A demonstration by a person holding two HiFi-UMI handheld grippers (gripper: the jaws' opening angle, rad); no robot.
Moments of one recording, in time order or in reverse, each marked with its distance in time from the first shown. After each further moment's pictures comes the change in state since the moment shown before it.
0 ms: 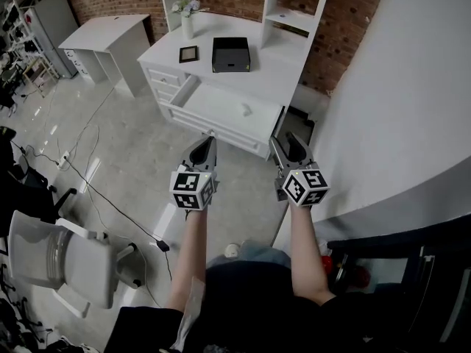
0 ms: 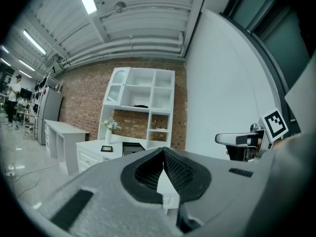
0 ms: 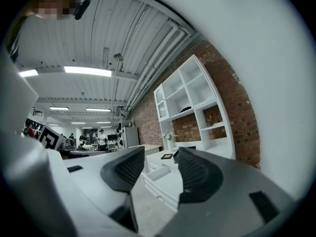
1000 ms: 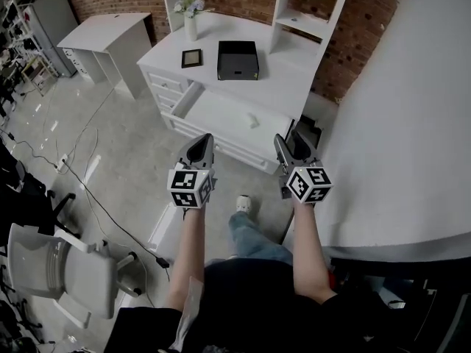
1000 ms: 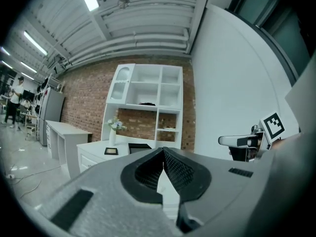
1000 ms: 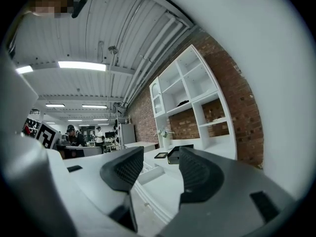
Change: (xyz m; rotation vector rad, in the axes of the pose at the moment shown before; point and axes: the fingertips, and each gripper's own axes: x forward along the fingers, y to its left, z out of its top) left arm 0.077 0.077 -0.003 0.004 0.002 0.037; right arm 0.099 -0.049 -0.020 0.000 0.040 -0.030
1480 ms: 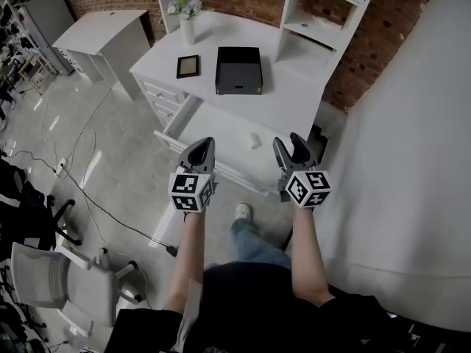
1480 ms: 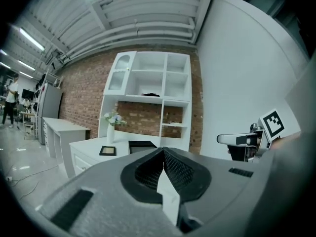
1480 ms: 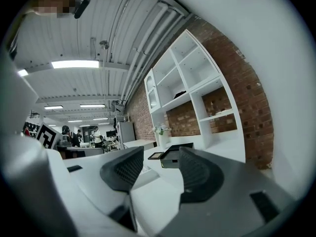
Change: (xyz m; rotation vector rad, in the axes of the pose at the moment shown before) left arm 0.128 0.047 -0.009 -0.006 0.063 0.011; right arm 0.121 -0.069 -0.009 0.033 0.042 0.019
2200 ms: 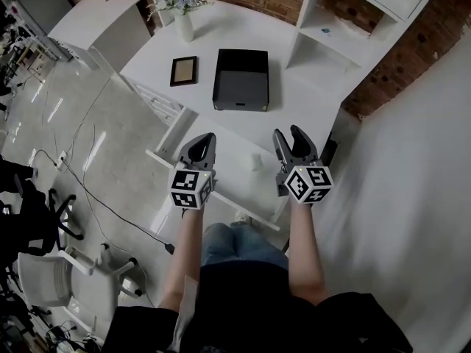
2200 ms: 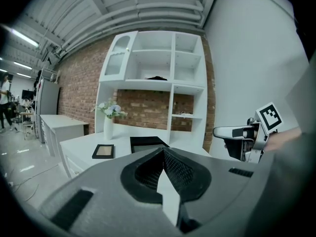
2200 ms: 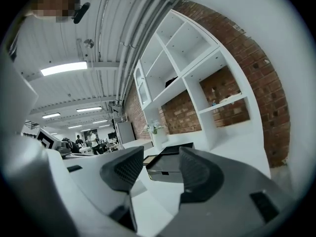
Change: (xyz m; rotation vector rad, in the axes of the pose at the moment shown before) left arm 0.156 0.058 -0.004 0.003 0.106 0.027; right arm 0.157 -0.088 0.003 0.080 0.043 0.032
